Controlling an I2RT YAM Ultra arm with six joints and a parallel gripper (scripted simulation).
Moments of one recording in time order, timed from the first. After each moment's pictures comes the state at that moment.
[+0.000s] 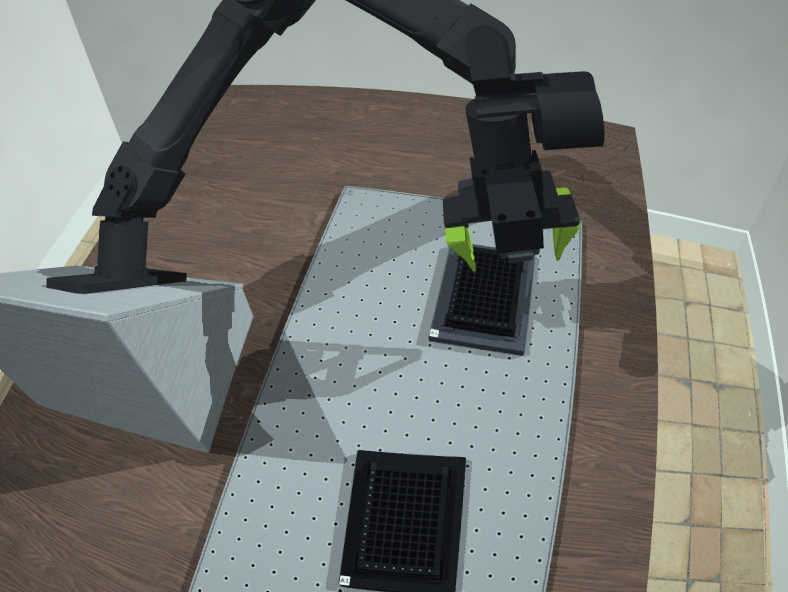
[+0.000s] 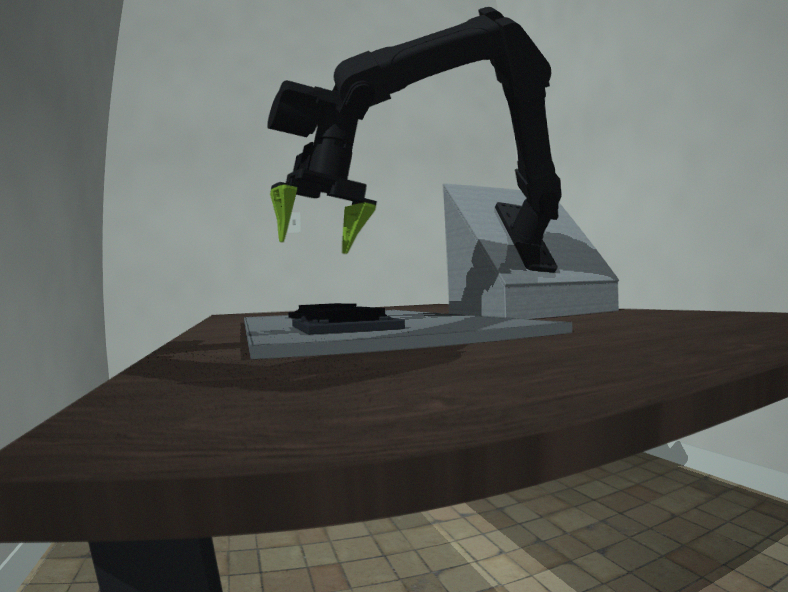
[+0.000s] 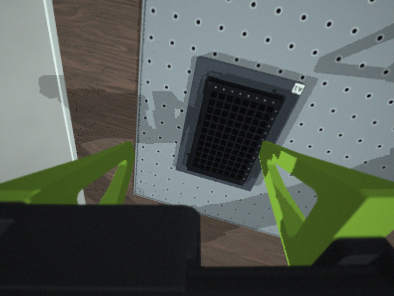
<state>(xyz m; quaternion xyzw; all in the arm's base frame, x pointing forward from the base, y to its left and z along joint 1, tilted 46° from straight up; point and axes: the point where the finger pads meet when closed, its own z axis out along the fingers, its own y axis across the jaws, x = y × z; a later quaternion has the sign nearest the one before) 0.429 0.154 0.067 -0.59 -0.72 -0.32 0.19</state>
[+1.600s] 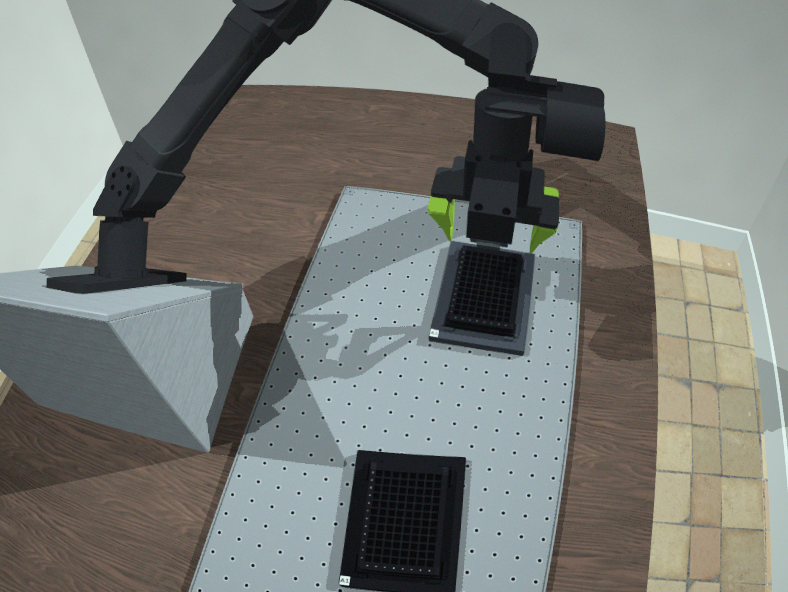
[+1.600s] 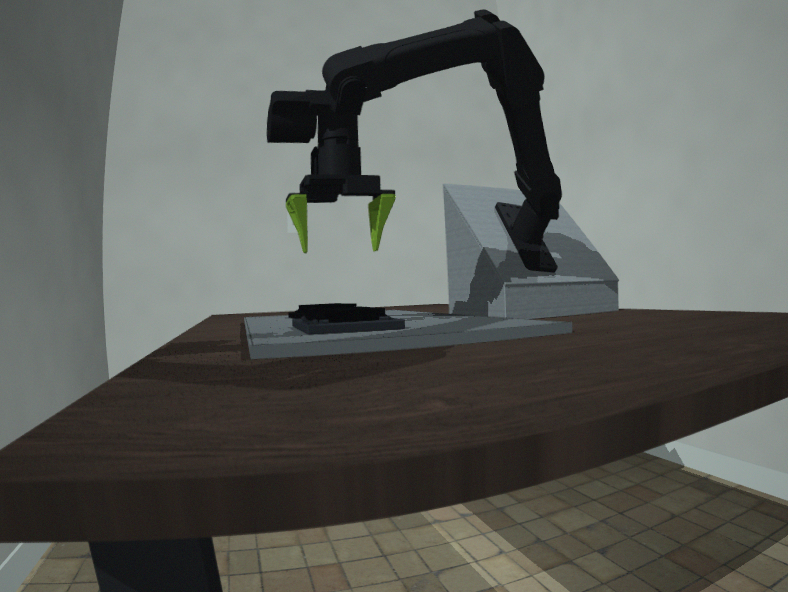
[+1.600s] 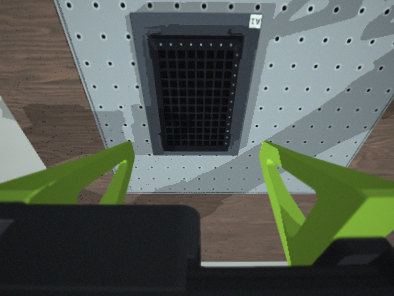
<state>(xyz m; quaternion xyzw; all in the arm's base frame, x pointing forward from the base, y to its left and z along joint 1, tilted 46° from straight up) 0.397 0.180 0.084 -0.62 -0.67 -0.25 0.30</state>
